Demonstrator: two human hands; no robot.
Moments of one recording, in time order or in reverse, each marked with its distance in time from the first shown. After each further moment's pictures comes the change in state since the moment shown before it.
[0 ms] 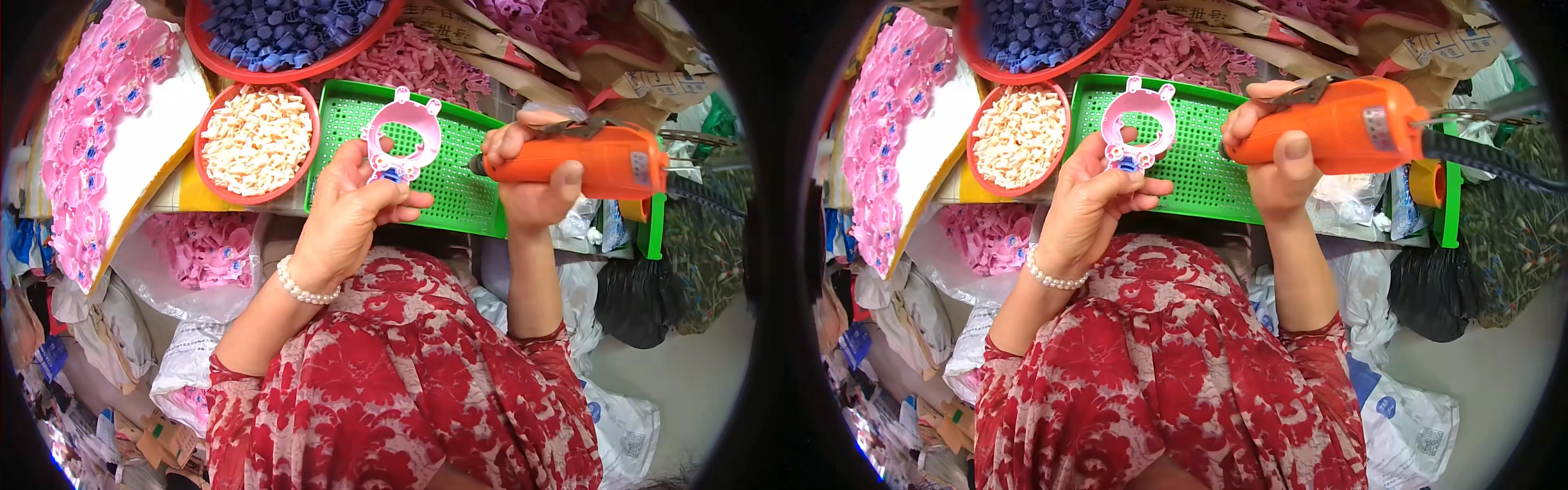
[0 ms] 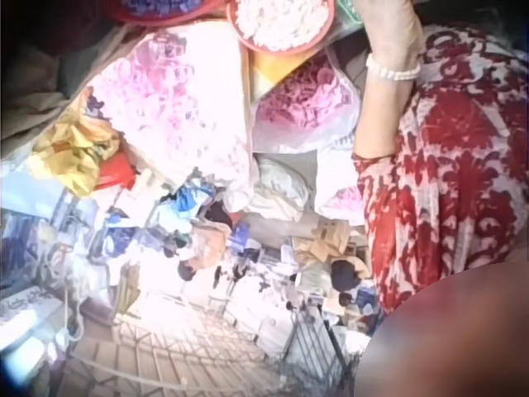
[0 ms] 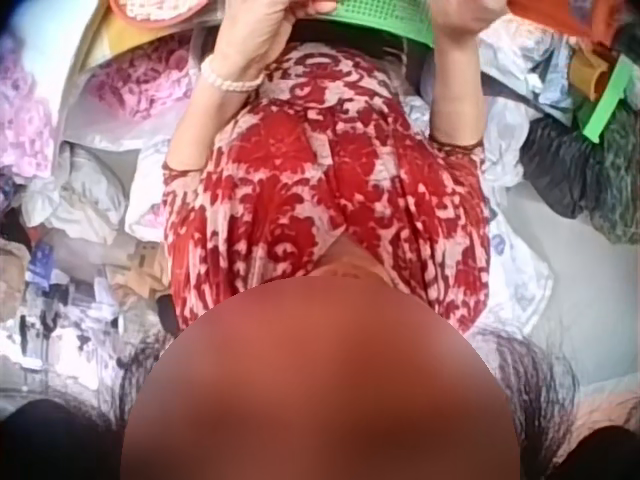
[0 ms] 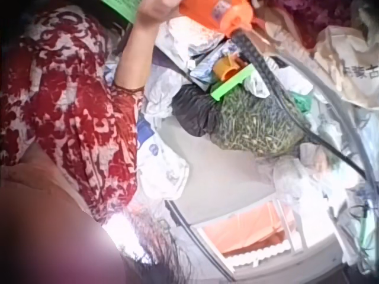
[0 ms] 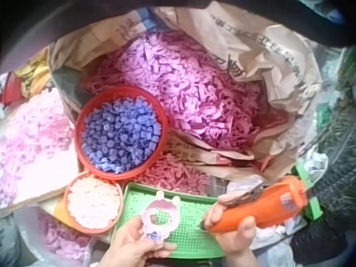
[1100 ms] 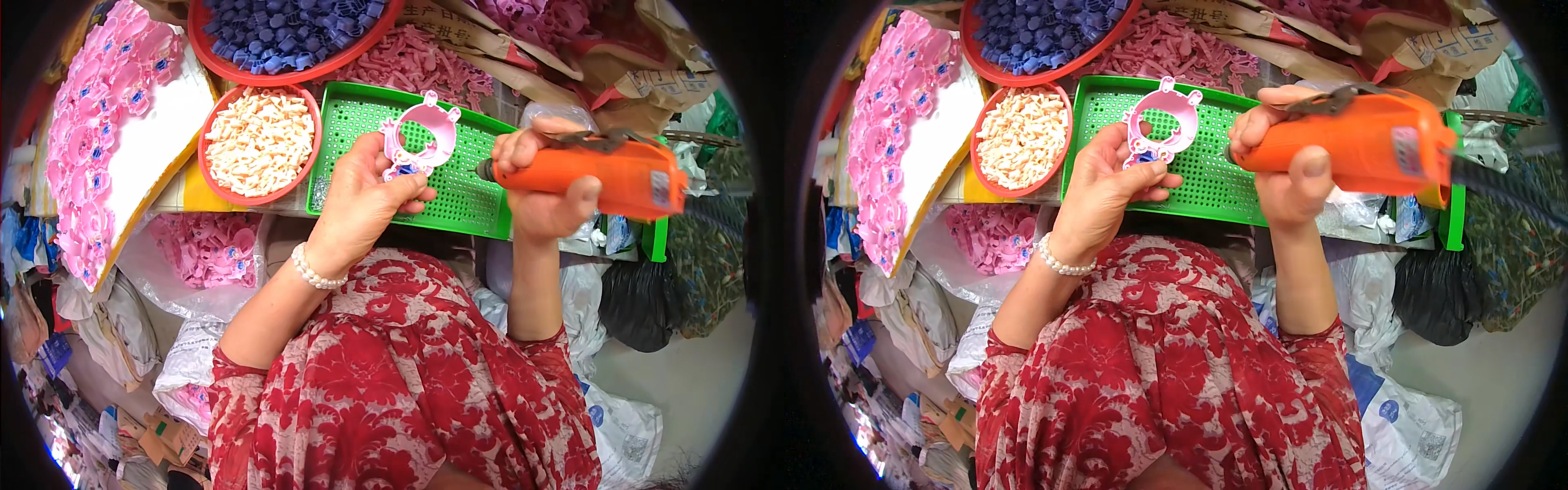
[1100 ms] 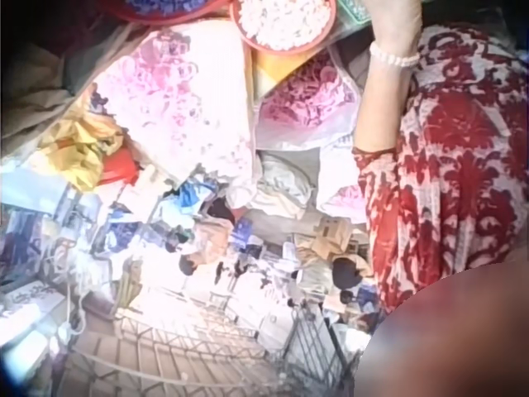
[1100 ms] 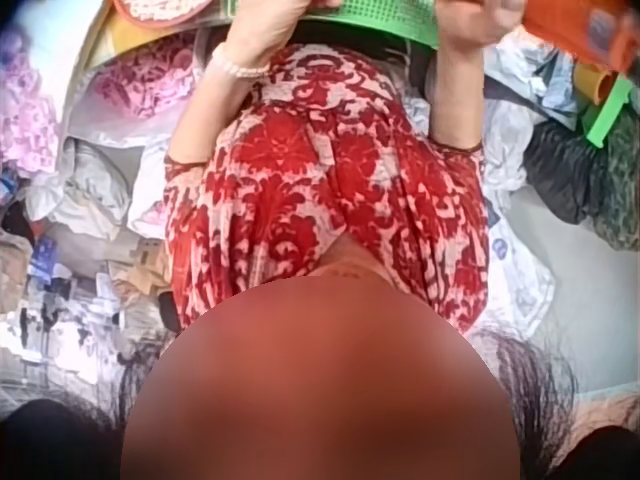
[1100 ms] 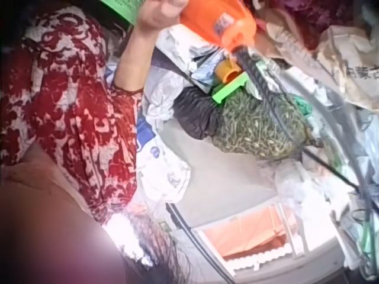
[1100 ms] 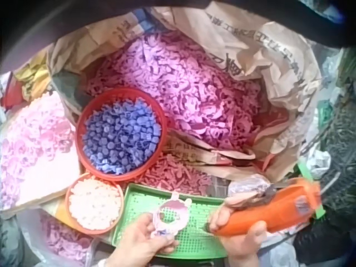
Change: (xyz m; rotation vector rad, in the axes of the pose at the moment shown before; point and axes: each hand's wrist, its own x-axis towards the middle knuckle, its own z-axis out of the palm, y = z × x) left_hand 0.016 -0.009 0.003 0.165 -0.011 0.033; right_hand -0.002 -0.007 0.000 0.051 -0.007 -0.046
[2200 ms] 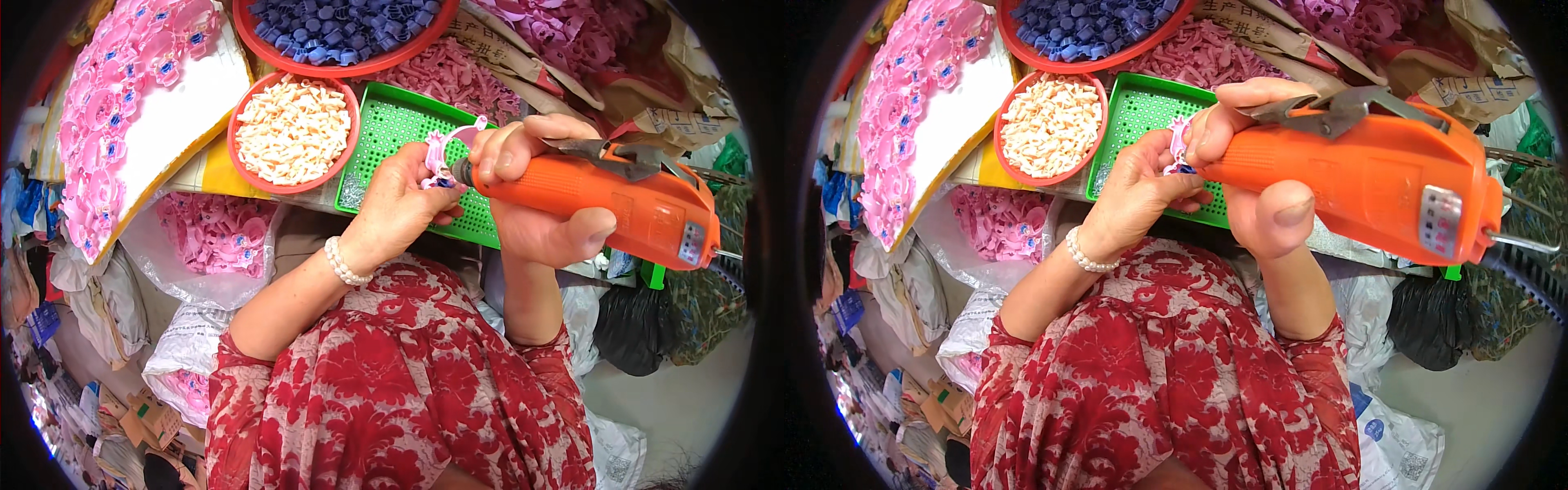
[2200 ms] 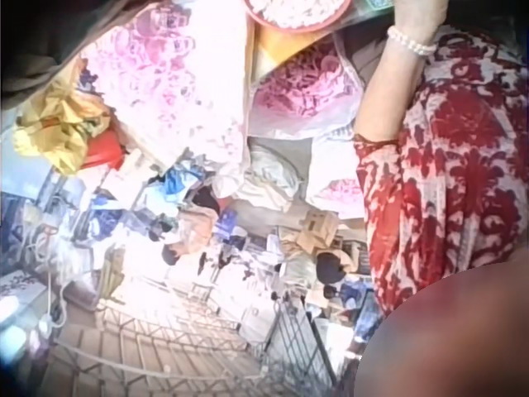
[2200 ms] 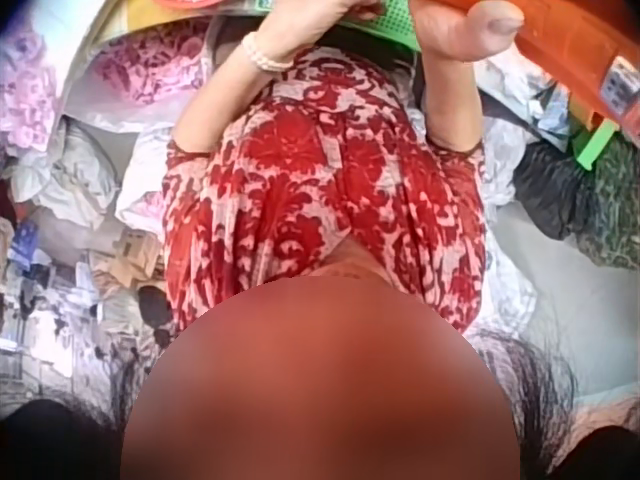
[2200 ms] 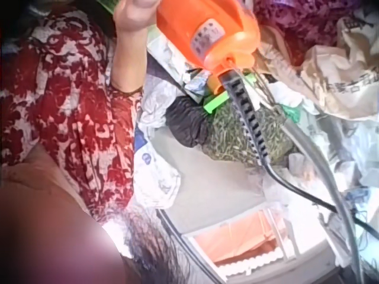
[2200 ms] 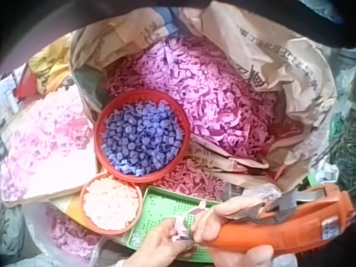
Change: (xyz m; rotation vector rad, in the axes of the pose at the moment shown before) left_hand 0.000 0.000 0.002 0.046 -0.059 -0.032; right_hand 0.016 -0.003 0.058 0.167 -0.219 -0.017
